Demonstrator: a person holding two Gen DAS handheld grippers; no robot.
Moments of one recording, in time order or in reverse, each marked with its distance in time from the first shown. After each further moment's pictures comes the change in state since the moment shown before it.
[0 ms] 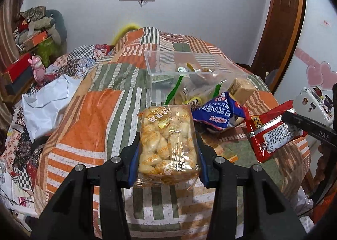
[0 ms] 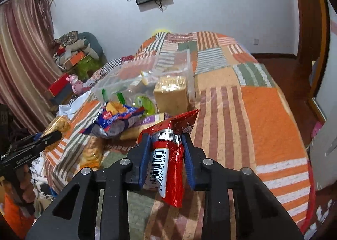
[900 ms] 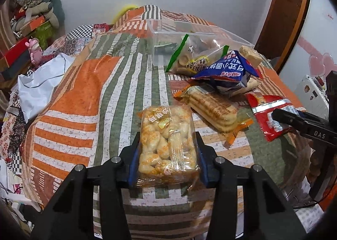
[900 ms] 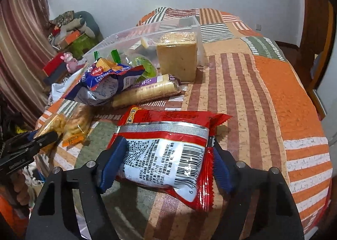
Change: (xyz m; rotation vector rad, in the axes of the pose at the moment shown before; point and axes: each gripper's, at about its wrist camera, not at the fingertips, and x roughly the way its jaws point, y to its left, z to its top) left arm 0.025 0.009 -0.046 -0.017 0.121 -0.009; right arm 0.037 0.010 -0.038 -0.011 0.143 -0.021
